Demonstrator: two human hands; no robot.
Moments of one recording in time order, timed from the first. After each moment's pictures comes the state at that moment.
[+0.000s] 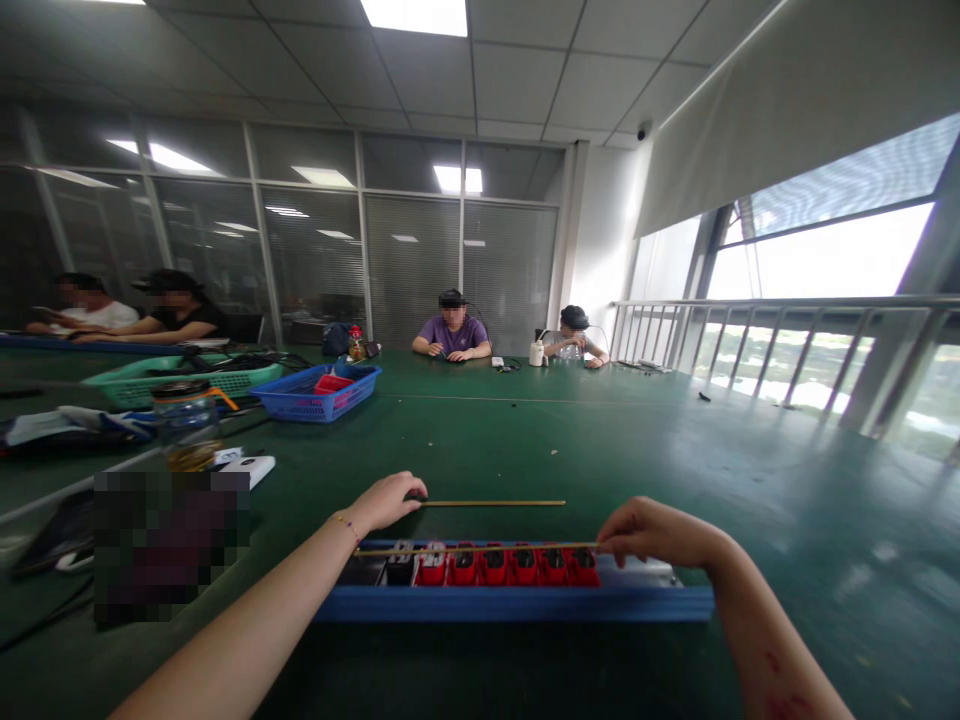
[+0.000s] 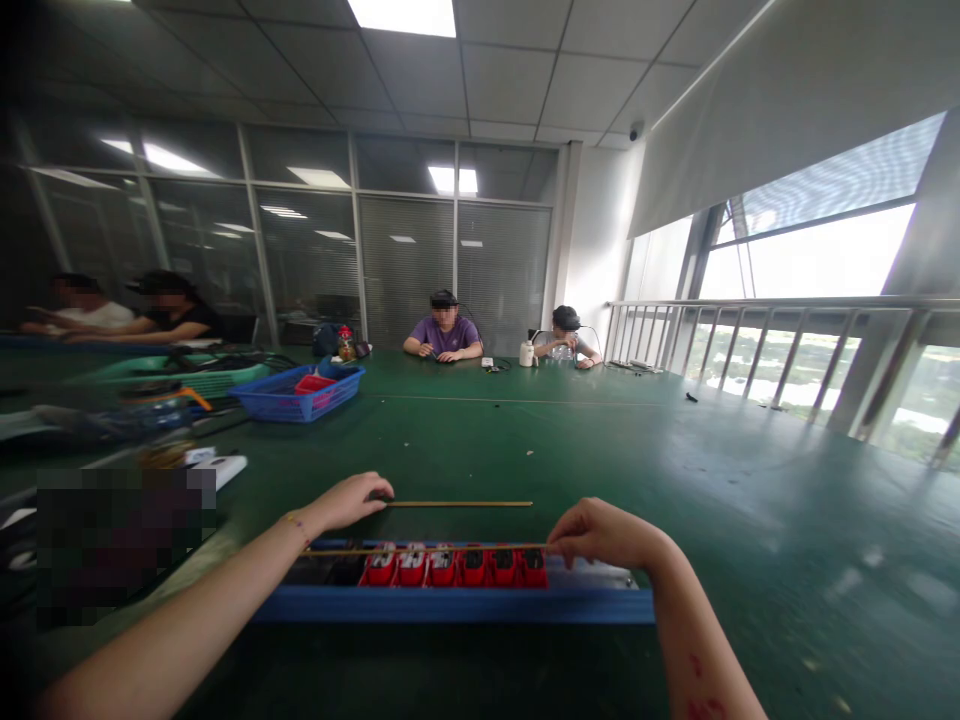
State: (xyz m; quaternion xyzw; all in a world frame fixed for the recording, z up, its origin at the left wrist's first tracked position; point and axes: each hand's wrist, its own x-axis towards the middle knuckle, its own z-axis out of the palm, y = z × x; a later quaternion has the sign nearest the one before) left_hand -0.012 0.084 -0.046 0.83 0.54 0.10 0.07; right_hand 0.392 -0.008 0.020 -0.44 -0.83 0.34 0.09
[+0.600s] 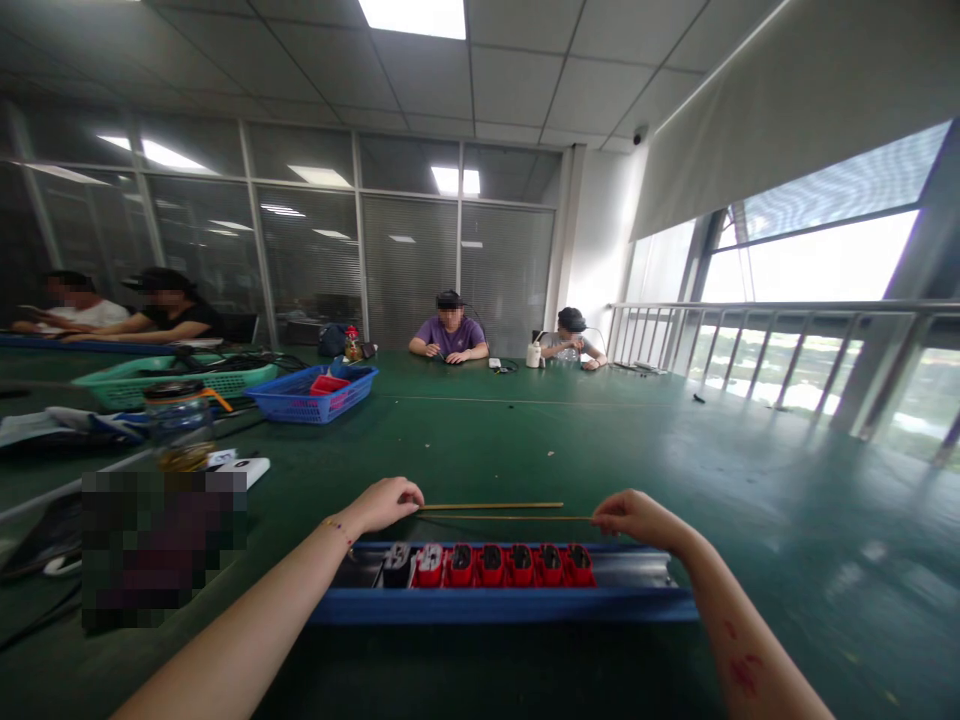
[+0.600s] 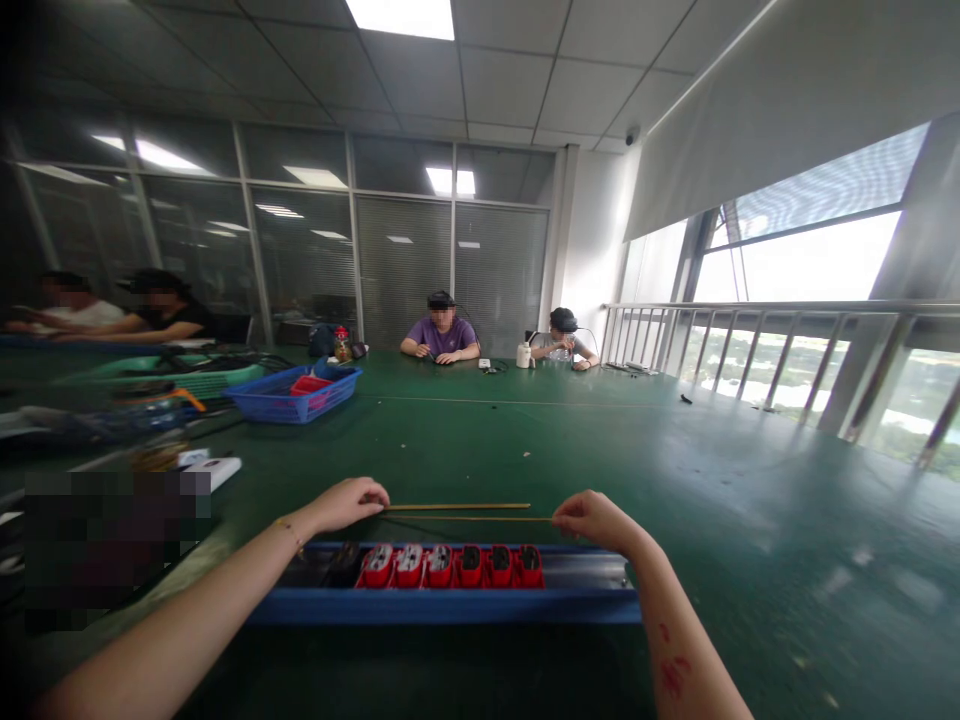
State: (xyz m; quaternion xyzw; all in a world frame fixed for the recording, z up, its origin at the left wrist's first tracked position) left_hand -0.012 0.085 -0.046 0.84 0.53 0.11 0.09; right_hand 0.416 0.038 -0.029 -0.53 -0.79 0.24 0.18
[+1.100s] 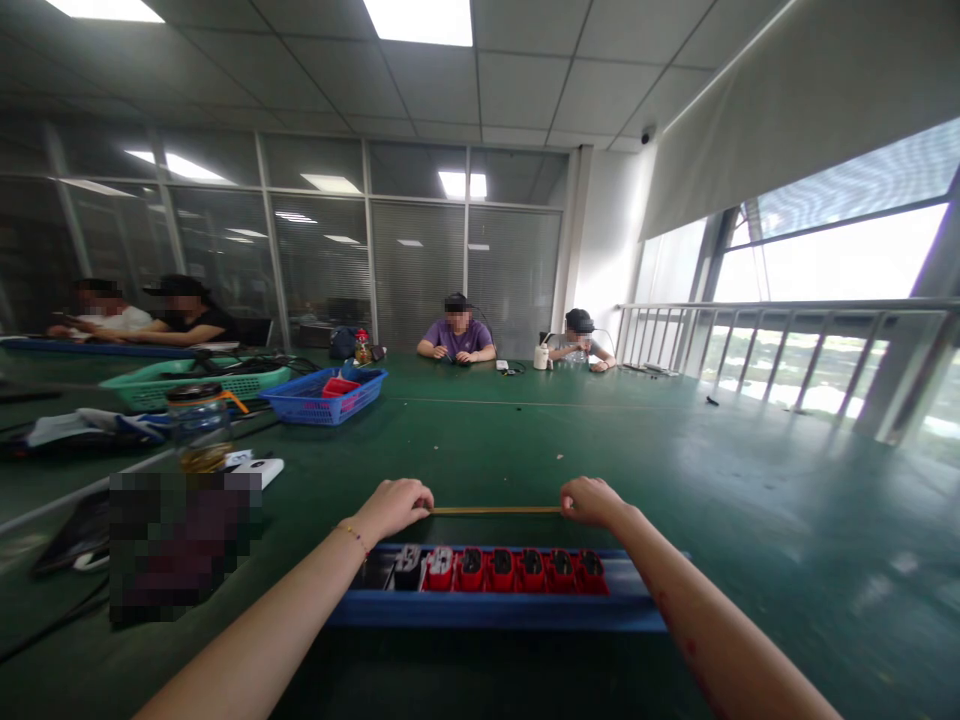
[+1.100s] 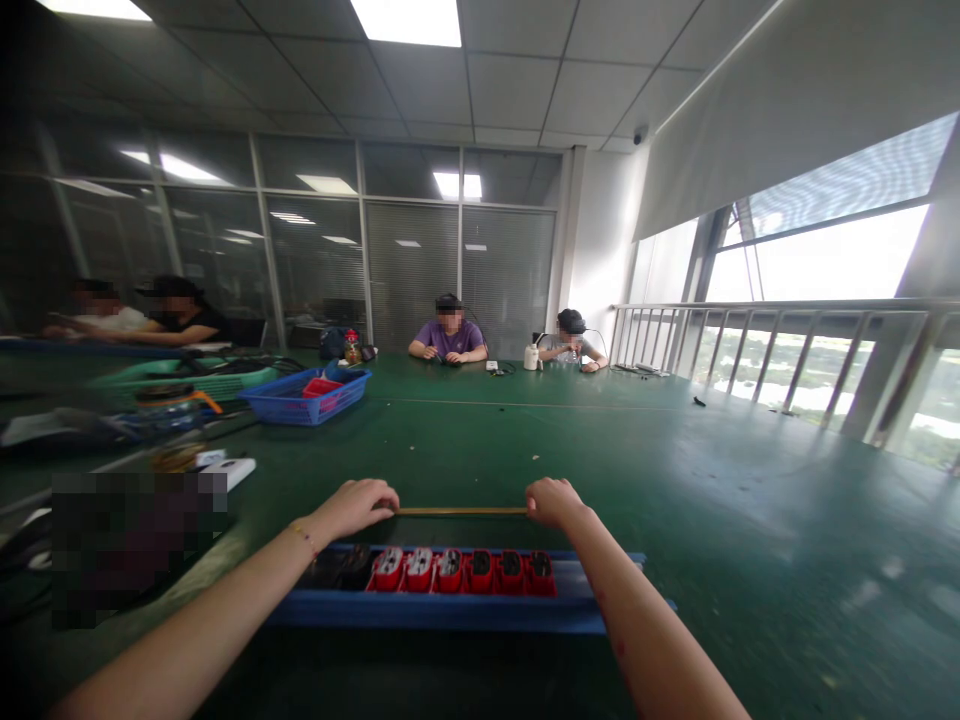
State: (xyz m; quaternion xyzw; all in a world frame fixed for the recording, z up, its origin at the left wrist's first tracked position) left_hand -0.005 0.071 -0.035 0.84 0.54 0.09 0.01; right_hand 0.342 0.082 -0.028 -0.56 -0.83 -0.03 0.00
